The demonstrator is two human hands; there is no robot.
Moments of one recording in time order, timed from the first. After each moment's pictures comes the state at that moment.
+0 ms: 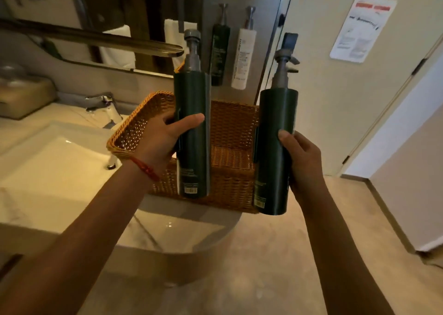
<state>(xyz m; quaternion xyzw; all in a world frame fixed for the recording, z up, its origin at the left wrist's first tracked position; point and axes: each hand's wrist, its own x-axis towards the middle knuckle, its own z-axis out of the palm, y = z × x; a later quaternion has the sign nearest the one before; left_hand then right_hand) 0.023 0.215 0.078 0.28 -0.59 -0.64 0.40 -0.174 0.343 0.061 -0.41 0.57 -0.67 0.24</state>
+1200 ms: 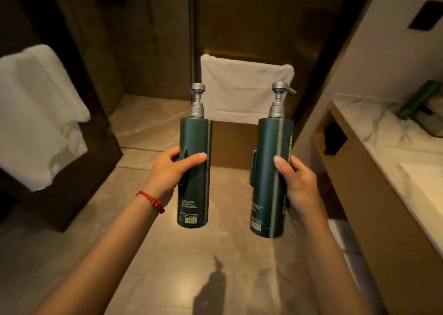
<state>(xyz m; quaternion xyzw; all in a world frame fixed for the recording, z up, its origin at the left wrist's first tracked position) 0.601 0.683 -0.014 0.66 -0.16 -0.22 0.70 0.458 0.506 -0.009 -0.66 0.22 -0.27 0.66</state>
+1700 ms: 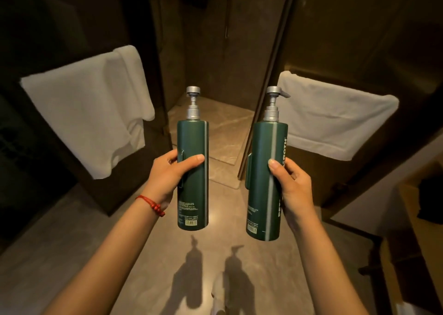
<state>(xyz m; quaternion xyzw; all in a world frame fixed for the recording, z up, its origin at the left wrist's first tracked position) 0.763 0.768 -0.035 0.68 -0.03 -0.11 0.73 0.681 0.557 -0.035 -0.67 0.12 -0.16 0.71</state>
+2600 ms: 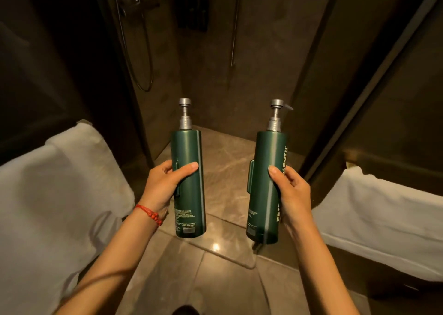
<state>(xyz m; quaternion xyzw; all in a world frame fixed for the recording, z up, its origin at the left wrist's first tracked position) 1.289 0.679 -0.053 0.67 0.02 -0.10 0.74 1.206 0.460 -0.055 -0.67 0.15 -0.19 0.70</state>
